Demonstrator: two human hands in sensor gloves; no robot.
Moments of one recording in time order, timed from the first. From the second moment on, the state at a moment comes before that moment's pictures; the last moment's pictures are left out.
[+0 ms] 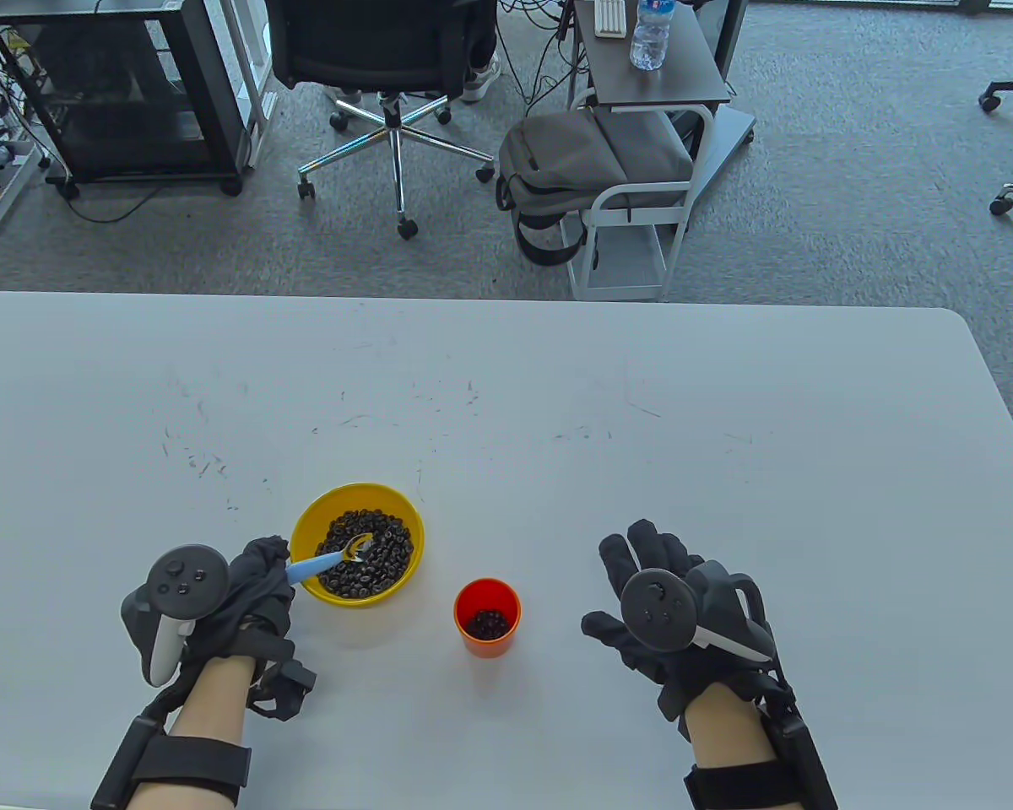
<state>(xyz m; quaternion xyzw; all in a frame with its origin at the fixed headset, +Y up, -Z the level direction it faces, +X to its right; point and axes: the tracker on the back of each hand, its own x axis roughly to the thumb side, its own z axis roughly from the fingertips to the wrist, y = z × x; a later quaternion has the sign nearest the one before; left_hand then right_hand) -0.314 -0.742 -0.273 -0.02 0.07 0.39 0.92 0.131 -0.682 -0.252 0.22 0.09 0.97 0.10</state>
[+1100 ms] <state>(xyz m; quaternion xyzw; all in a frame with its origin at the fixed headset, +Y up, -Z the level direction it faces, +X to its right) -0.207 -0.687 -0.245 0.02 -0.26 0.02 0.96 0.139 -0.678 -0.247 0.20 0.03 0.98 0.09</state>
